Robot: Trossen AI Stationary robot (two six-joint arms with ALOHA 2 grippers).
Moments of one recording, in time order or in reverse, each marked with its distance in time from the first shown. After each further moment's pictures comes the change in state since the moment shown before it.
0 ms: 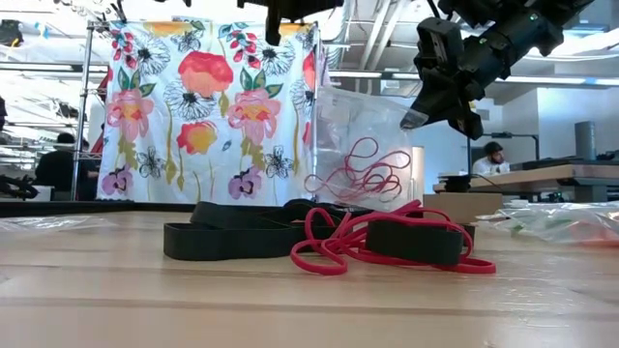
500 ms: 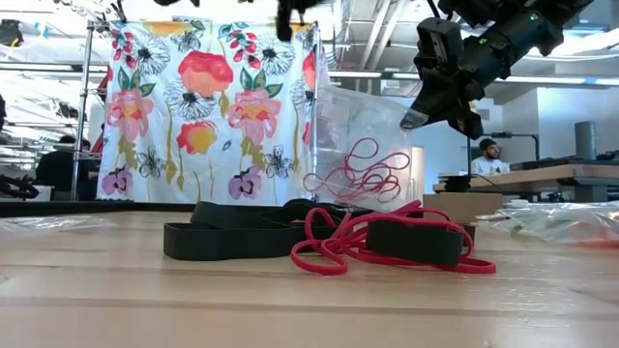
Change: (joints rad) left arm -0.035 0.080 0.006 0.158 -0.004 -0.059; right arm 0.000 0.000 0.000 0.002 0.001 0.000
